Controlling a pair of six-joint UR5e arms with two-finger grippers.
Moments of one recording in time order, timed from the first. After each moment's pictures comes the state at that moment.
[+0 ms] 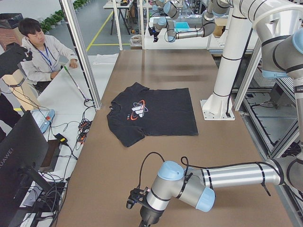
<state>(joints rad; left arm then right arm) -1.56 -1.49 -1.53 -2.14 -1.75 0.06 1.50 -1.62 1.64 -1.19 1.71 -0.17</state>
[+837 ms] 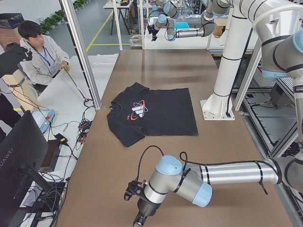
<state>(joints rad) -1.56 -1.51 -1.56 -2.14 -1.80 0.05 1.50 -1.61 1.72 -1.20 1.73 -0.16</state>
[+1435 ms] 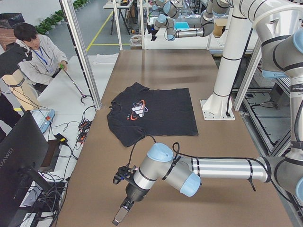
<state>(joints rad) -1.56 -1.59 -1.57 -2.14 -1.80 0.03 1.50 -1.60 1.72 -1.19 1.73 -0.16</state>
